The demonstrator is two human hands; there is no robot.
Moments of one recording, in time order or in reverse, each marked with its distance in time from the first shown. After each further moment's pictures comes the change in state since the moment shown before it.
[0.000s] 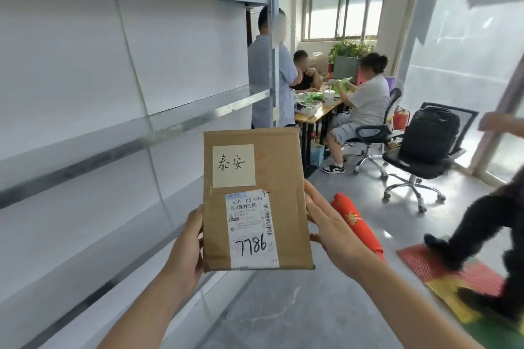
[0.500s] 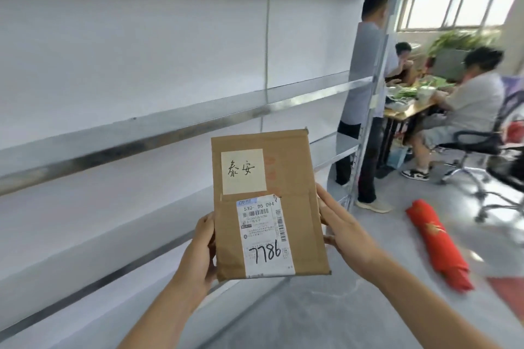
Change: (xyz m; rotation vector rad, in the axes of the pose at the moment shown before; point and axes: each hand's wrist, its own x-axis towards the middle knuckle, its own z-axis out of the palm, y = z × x) left_hand -0.163 -0.033 -0.221 -0.087 0.215 0.008; right_hand -0.077 0.011 0.217 -0.110 -0.291 -0.001
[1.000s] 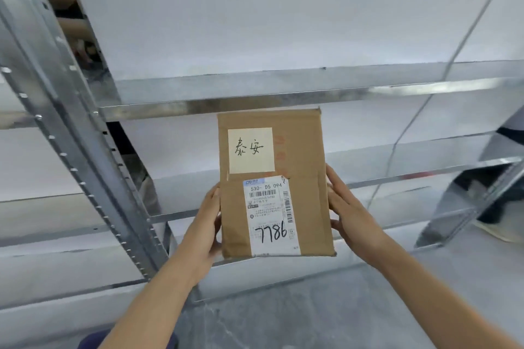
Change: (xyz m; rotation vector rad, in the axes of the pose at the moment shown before) left_hand -0.150 0.008 -0.374 -0.113 0.262 0.068; right_hand -0.007 -0.027 0.391 0.012 -0.368 -0.004
